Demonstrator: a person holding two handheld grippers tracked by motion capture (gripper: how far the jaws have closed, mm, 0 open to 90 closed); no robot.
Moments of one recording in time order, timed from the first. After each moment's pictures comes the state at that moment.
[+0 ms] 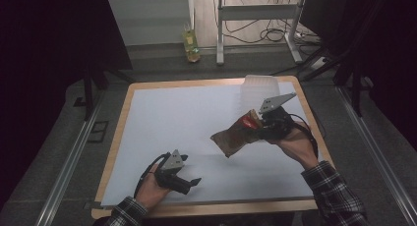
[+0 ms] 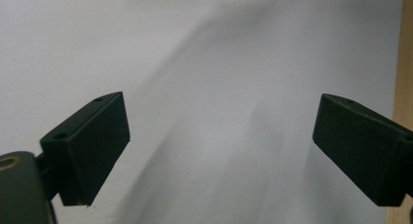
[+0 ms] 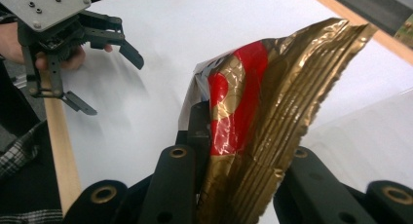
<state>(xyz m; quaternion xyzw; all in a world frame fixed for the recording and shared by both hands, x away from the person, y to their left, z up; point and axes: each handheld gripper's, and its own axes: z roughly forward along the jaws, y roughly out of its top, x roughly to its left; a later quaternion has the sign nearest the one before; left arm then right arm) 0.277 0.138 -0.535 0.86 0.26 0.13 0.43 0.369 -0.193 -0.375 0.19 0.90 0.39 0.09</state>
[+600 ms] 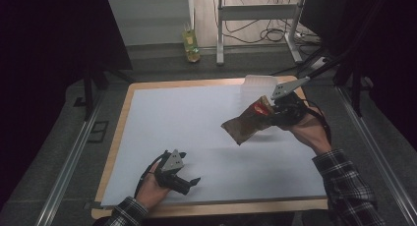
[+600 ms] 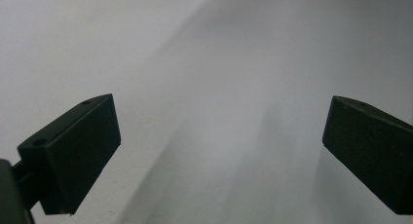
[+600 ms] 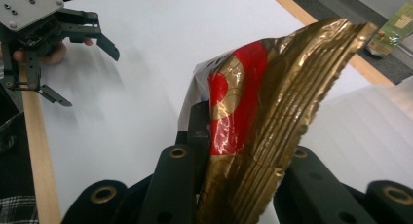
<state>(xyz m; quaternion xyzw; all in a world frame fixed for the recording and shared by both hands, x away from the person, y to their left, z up) 0.278 0.138 -0.536 0.85 0.25 0.15 0.43 0.394 -0.219 -0.345 0.17 0.90 0.38 0.11</state>
